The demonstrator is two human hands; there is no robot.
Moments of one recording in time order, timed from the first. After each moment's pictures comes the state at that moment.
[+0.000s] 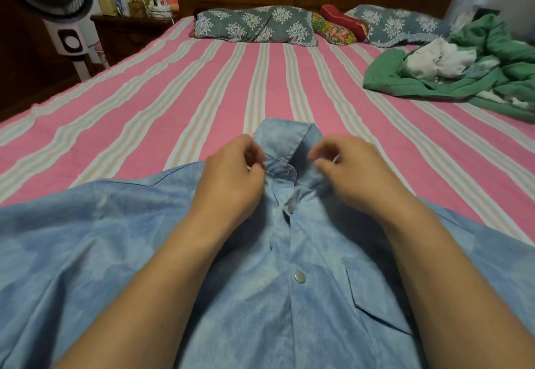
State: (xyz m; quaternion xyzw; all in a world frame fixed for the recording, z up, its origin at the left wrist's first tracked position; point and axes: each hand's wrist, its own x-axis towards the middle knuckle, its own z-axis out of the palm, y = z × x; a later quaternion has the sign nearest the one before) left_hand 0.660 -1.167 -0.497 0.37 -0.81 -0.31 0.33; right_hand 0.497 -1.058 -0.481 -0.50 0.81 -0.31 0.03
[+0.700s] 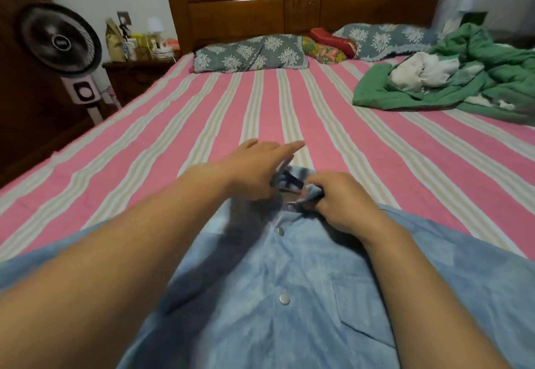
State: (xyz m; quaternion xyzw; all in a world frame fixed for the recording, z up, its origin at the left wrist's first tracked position) left_hand 0.595 -1.205 -0.441 0.15 -0.99 -0.01 -0.01; right_hand 0.467 -1.054 -0.504 -0.53 0.80 -0.29 0.05
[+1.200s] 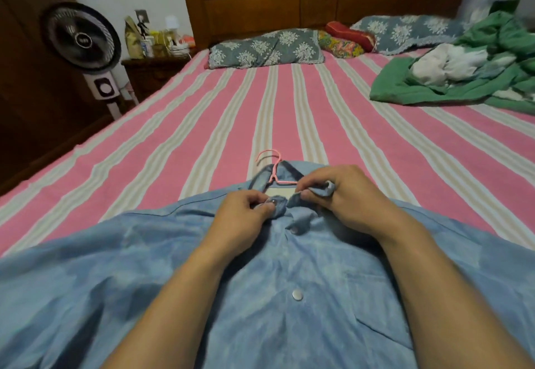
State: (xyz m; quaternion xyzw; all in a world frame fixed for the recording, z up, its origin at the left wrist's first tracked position) left_hand 0.656 -1.170 -0.520 0.39 -0.81 -0.37 0.22; right_hand 0.475 -1.057 -0.501 -0.60 0.69 -0.40 0.11
